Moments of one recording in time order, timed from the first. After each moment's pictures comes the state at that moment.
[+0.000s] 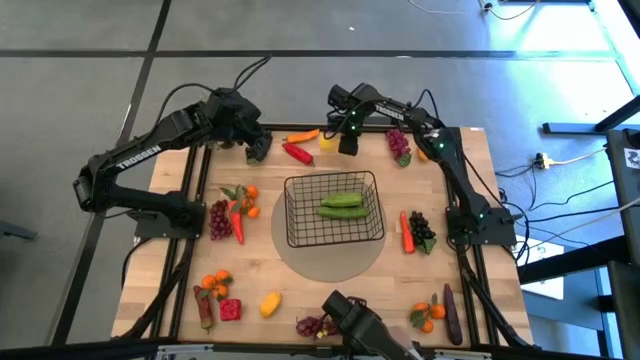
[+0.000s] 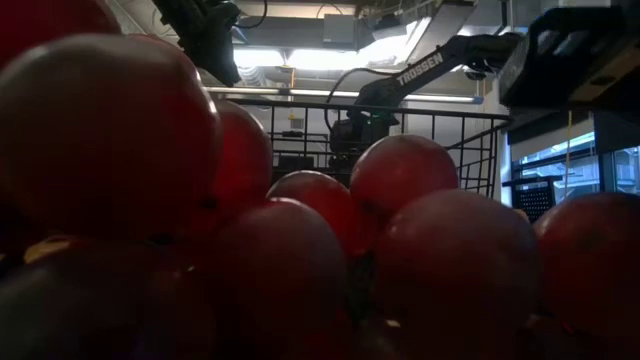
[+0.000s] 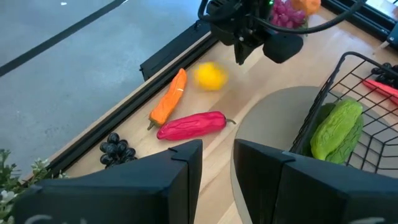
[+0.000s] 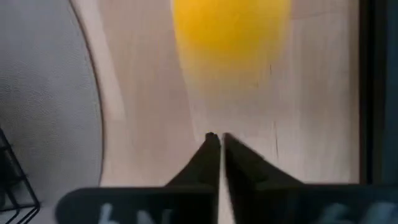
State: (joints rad) left arm 0.59 1.14 1.19 -0.69 -0.06 -0.17; right arm -0.69 2.43 2.14 -1.23 -0.22 -0.51
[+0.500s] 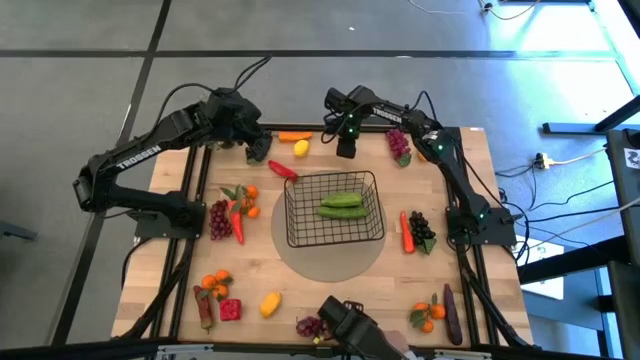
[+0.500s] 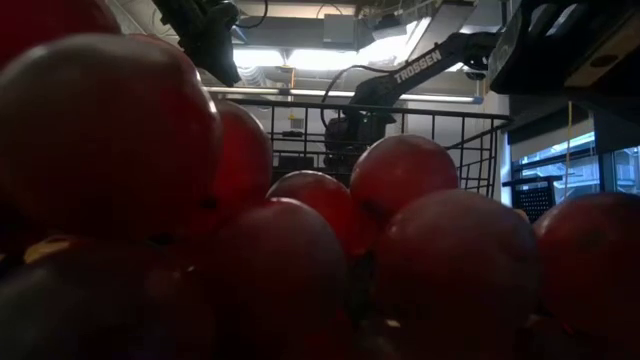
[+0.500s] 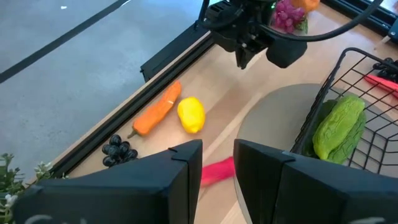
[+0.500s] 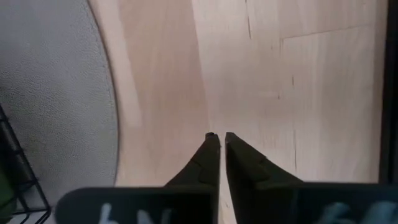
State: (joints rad) left arm 0.59 1.14 1.19 -0.70 -0.06 -0.15; right arm -0.66 2.43 2.14 -1.23 -0.22 -0.50
